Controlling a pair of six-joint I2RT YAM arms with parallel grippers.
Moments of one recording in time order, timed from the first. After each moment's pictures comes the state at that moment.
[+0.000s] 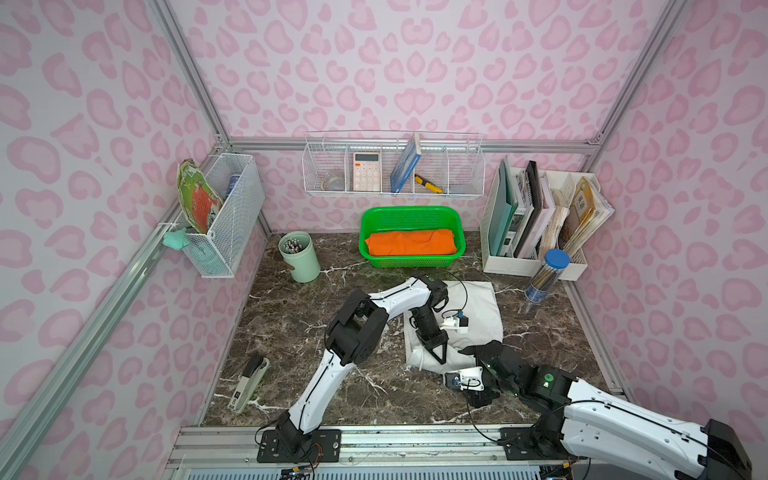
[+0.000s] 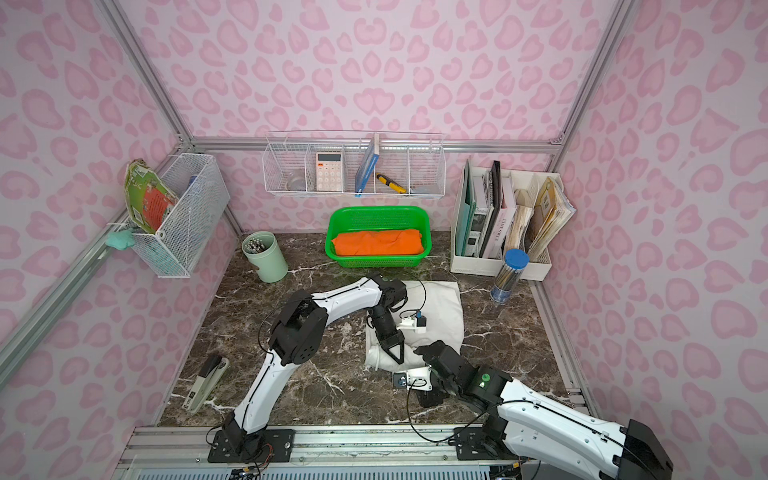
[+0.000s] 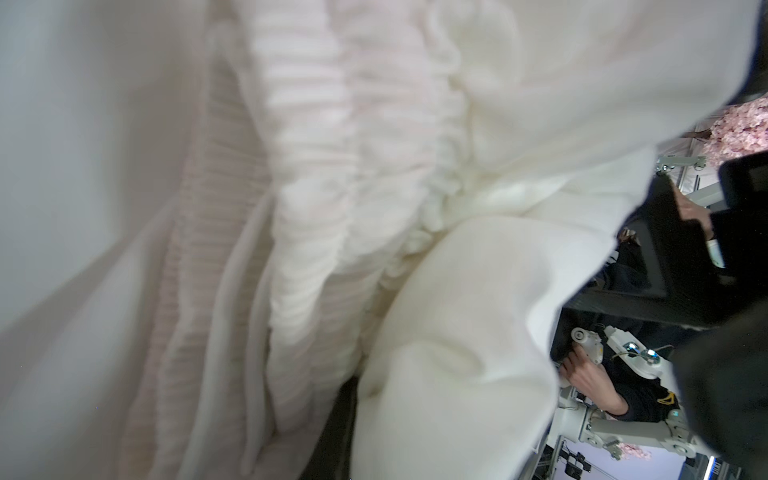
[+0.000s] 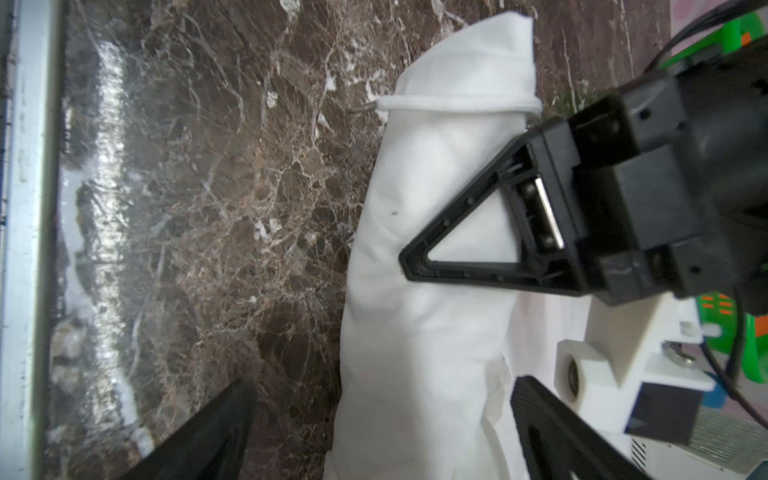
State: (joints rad) left arm -0.76 2.41 1.92 -1.33 0.78 0.54; right arm 0.98 0.82 0.43 -0.48 0.06 -0.79
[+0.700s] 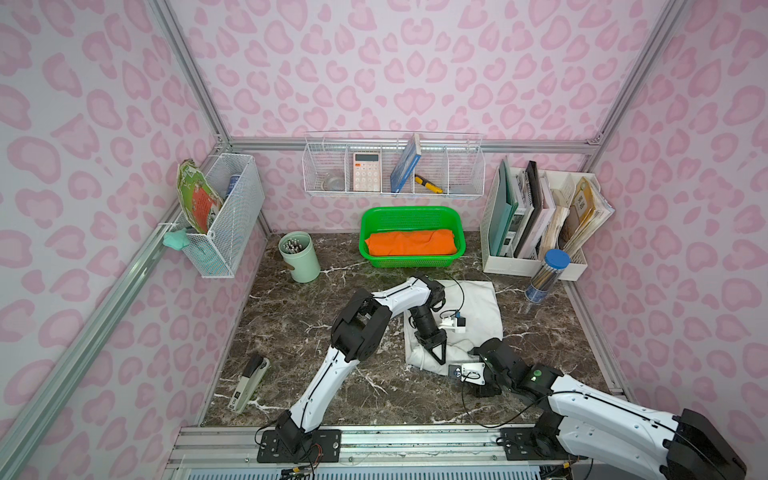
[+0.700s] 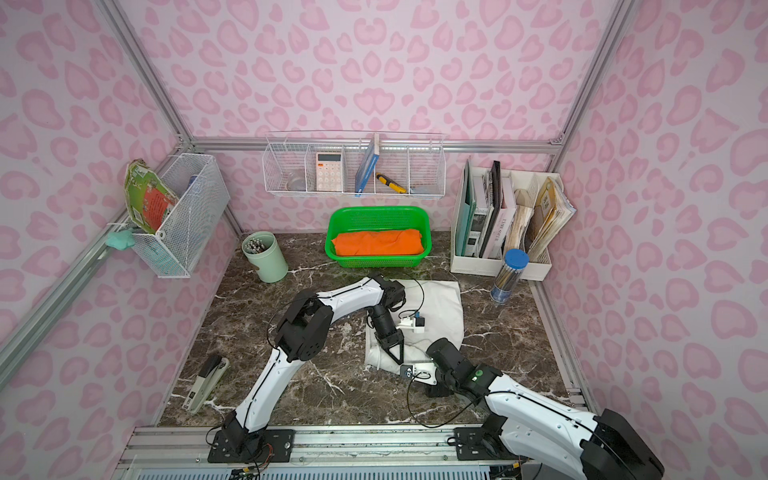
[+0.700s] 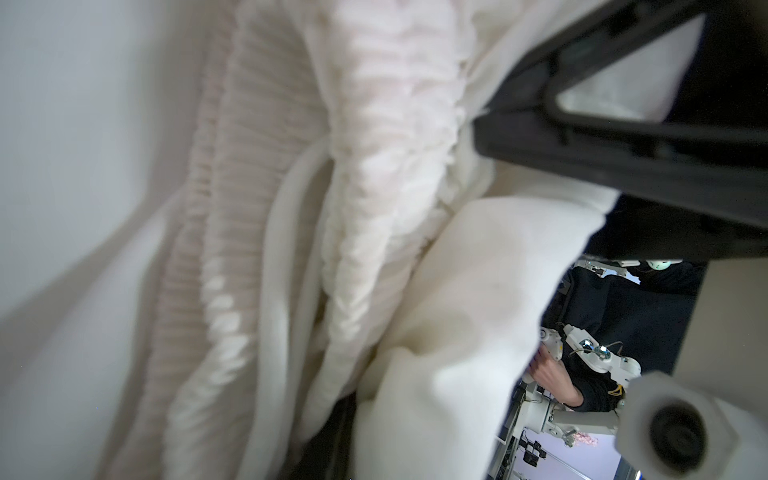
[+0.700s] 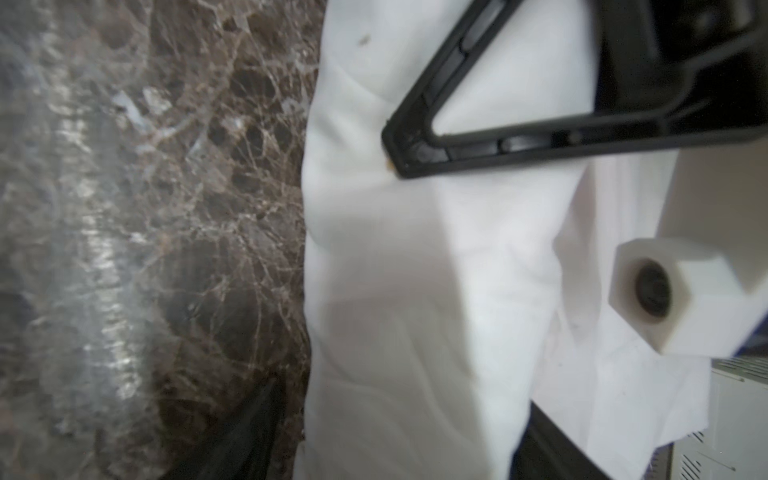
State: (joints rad) left arm -0.74 2.47 1.96 -1.37 0.81 0.53; right arm 0.82 0.97 0.33 -0.31 0.07 -0.82
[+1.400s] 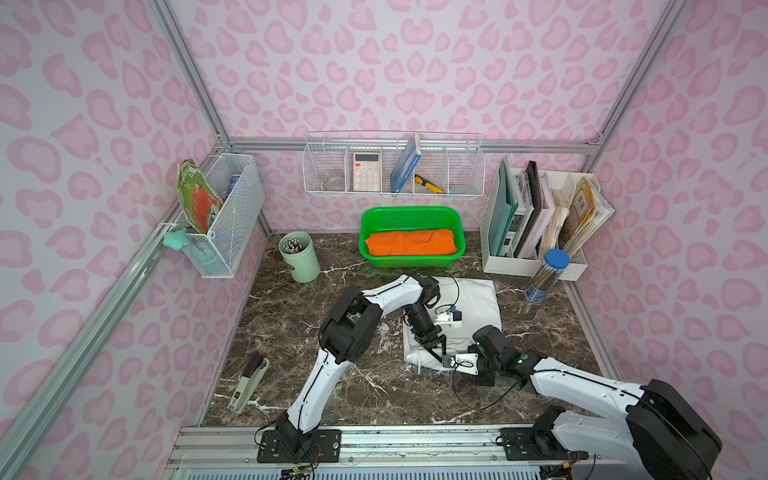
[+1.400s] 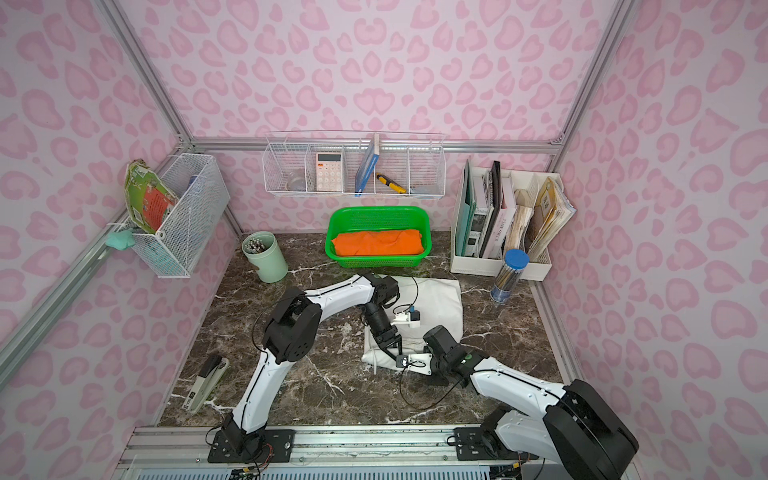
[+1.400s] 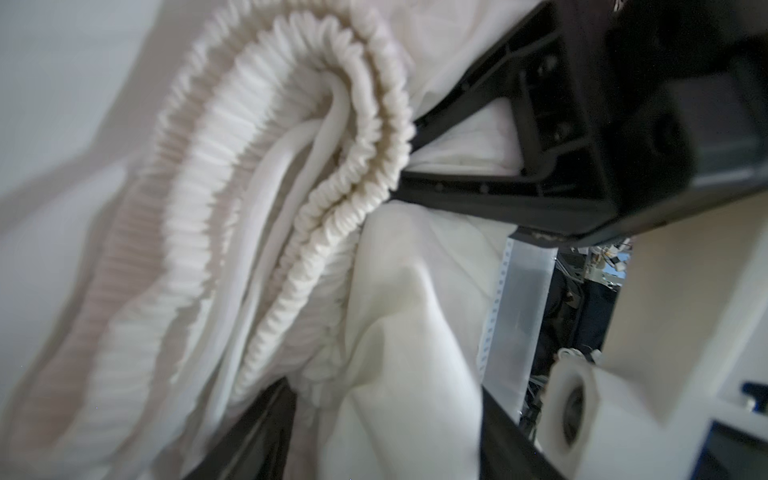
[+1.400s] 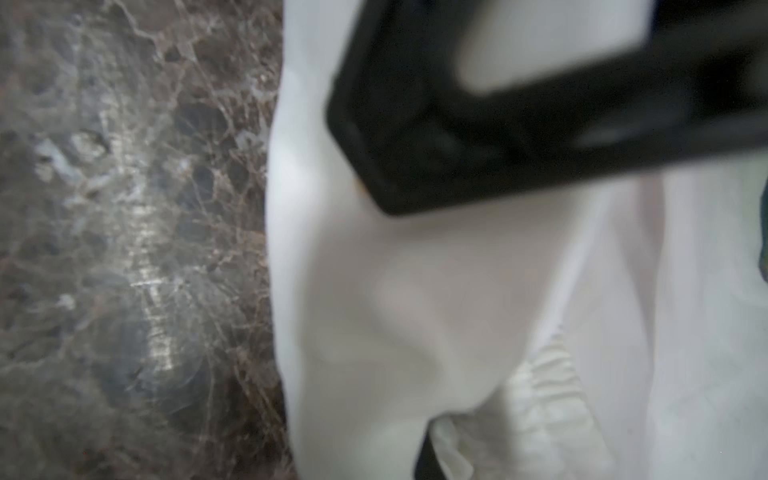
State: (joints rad) left arm -0.70 2.31 1.80 -1.24 0.82 0.52; right arm 0.70 1.17 0.41 -0.26 -0.07 -0.85
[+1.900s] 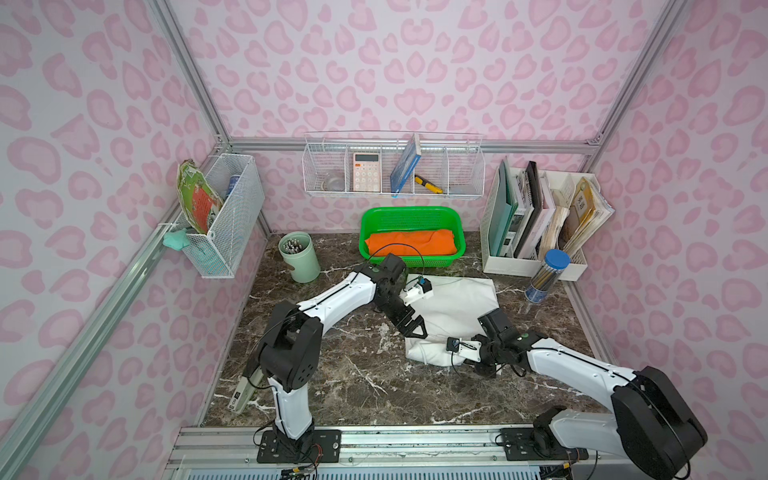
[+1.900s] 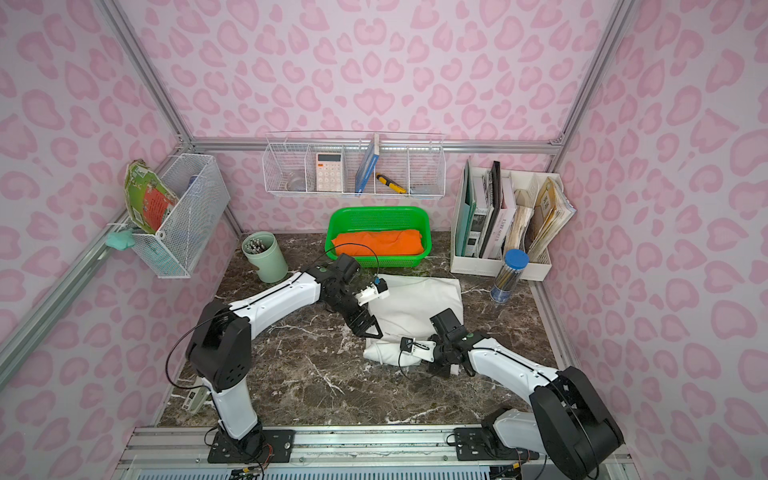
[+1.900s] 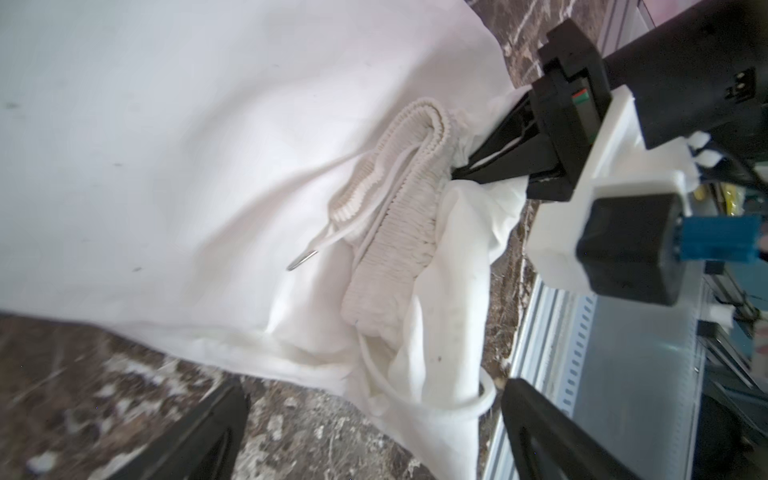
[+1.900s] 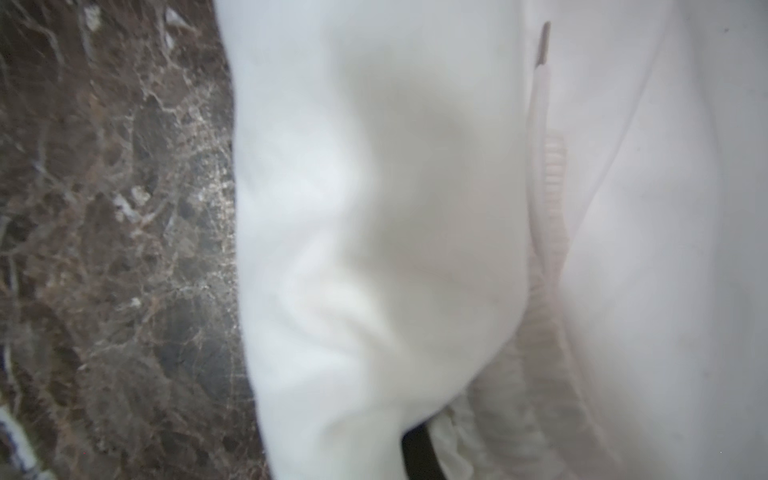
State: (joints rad) left arm -0.55 1.80 1.38 -0.84 0.61 0.34; right arm 0.53 1.28 0.57 -0.45 -0.31 -0.81
